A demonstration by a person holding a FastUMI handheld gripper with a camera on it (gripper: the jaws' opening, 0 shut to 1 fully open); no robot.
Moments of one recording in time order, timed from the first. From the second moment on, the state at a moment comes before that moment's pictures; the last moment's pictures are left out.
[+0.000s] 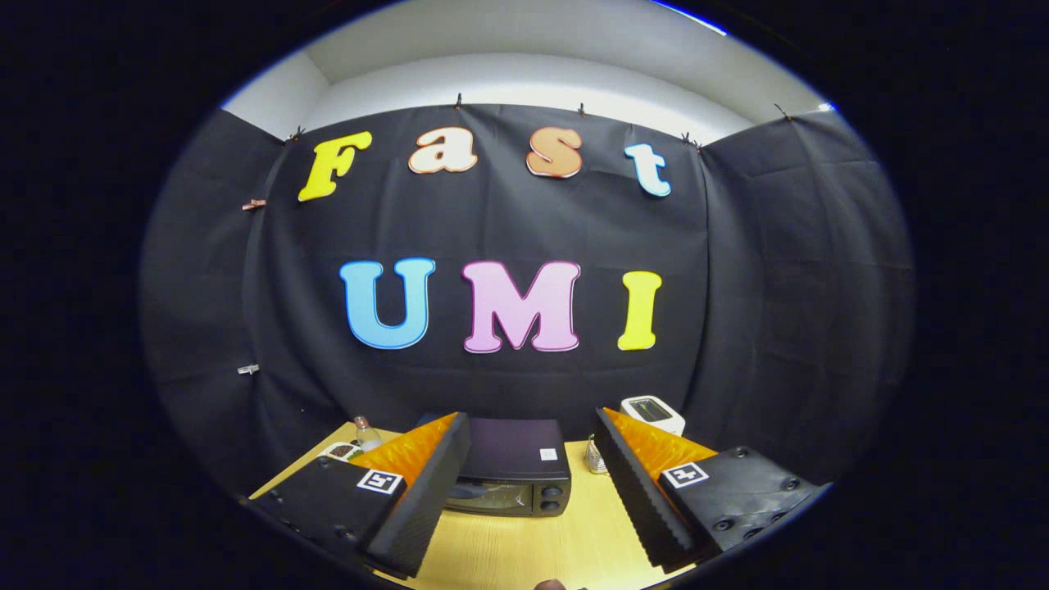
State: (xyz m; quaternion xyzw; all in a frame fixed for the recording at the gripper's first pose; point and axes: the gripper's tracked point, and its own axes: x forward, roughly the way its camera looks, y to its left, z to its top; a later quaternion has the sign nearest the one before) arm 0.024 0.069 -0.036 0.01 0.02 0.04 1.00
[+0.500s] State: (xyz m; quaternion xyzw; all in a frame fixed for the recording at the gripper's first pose) arm -0.009 0.046 -0.002 0.01 -0.01 0.03 1.00
